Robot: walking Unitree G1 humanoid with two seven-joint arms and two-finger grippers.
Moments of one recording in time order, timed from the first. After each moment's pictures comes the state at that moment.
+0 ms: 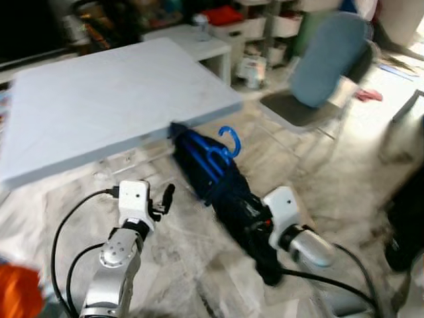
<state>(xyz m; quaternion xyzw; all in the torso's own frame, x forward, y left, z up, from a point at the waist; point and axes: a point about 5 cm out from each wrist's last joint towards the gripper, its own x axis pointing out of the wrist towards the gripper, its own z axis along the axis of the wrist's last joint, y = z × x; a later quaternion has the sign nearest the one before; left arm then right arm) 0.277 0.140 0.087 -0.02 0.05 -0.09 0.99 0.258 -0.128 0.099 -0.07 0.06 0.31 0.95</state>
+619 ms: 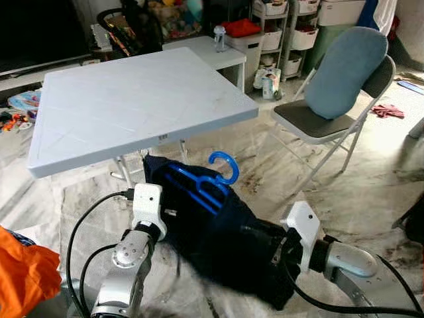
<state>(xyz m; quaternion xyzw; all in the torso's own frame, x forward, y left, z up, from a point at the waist) 0.275 0.133 0.074 -0.01 0.08 -0.11 0.99 0.226 -0.144 0.114 -0.06 0.11 0.47 0.88</state>
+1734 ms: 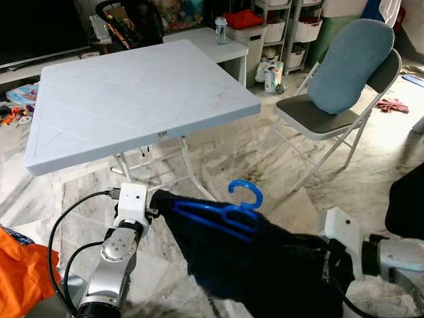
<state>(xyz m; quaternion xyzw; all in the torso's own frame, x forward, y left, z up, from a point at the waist) 0.286 0.169 0.062 0.07 0.11 -0.03 0.99 0.218 -0.208 0.130 -0.17 0.19 0.50 0.83</state>
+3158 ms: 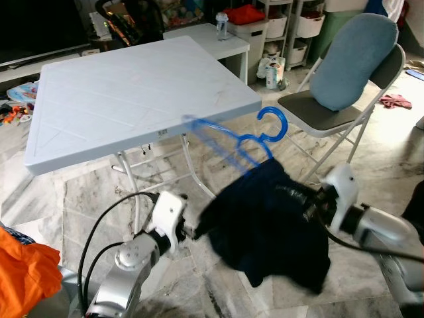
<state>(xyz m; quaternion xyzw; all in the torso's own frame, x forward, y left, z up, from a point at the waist) 0.257 0.112 0.066 0.05 0.10 -0.34 0.93 0.281 -0.204 0.140 -0.09 0.08 0.34 0.93</state>
